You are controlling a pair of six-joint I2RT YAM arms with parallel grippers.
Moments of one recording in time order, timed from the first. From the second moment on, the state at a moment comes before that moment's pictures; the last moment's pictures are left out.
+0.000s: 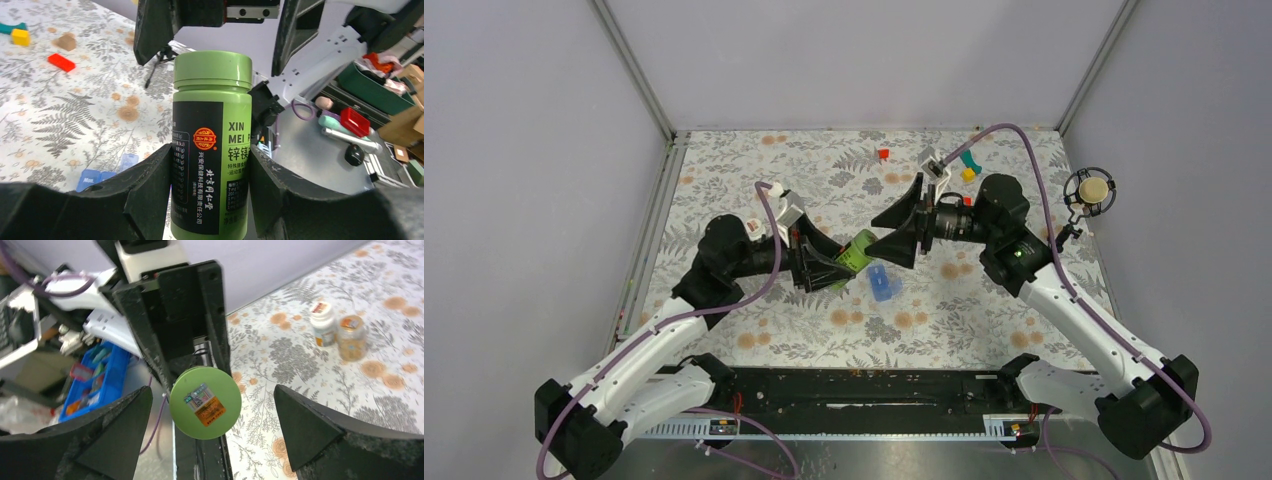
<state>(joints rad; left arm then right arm) -0.61 0.89 0.73 0.20 0.82 -0.41 0.55 1.08 0.97 0.12 -0.91 0.45</state>
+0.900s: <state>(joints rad) -0.60 0.97 0.73 0.10 0.54 -0.37 0.59 1.23 0.97 0.05 -0.52 0.90</state>
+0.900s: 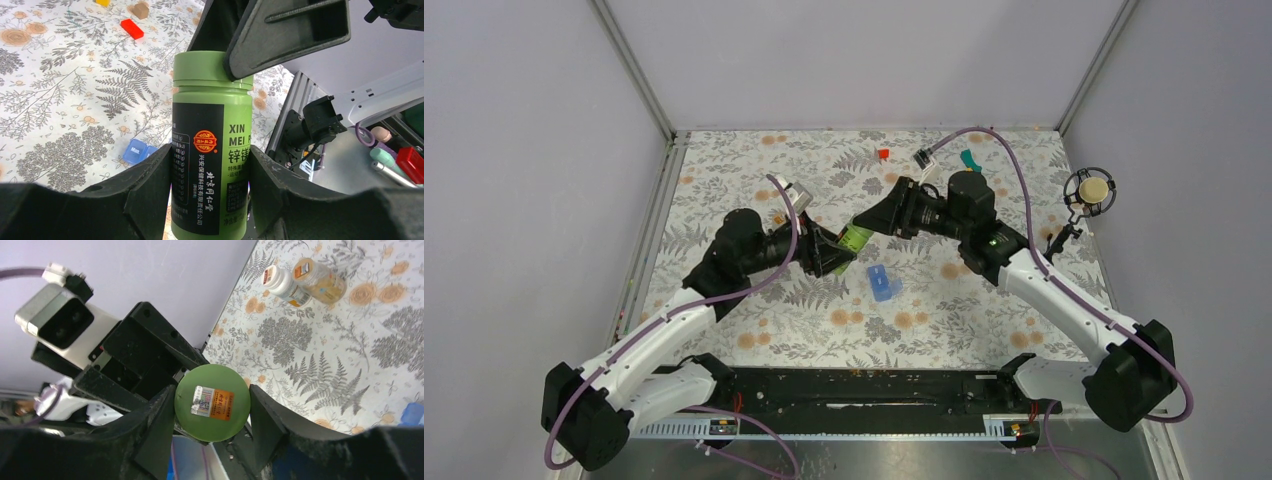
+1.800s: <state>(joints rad) -0.54 1.00 0.74 0.17 0.82 -0.44 0.51 1.14 0.87 0.21 -0.63 0.78</state>
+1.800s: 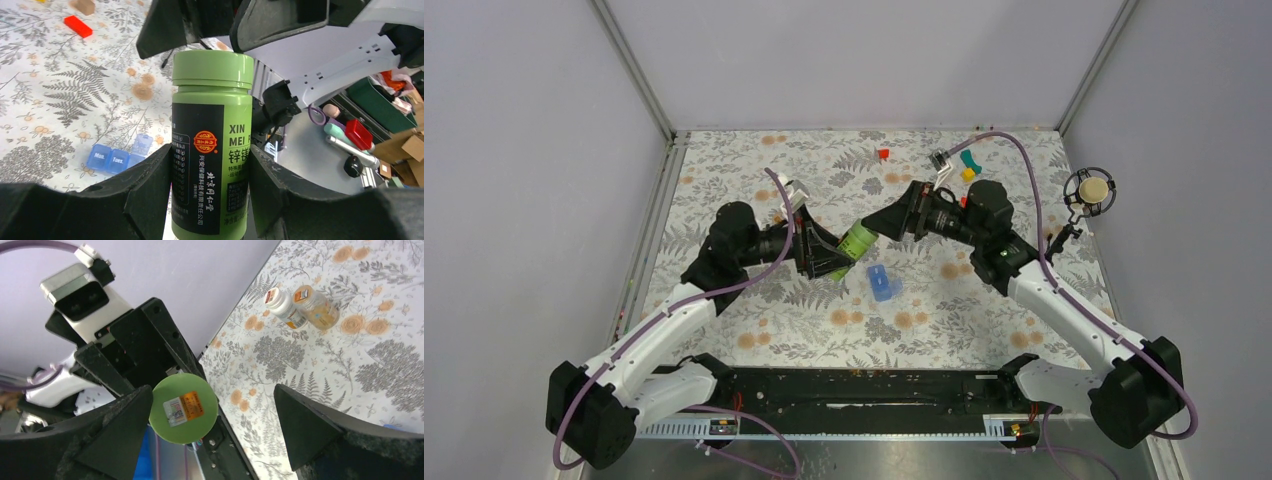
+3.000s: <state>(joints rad) -0.54 0.91 0.75 0.13 0.88 -0.38 0.48 1.17 0.88 0.45 -1.08 0.73</state>
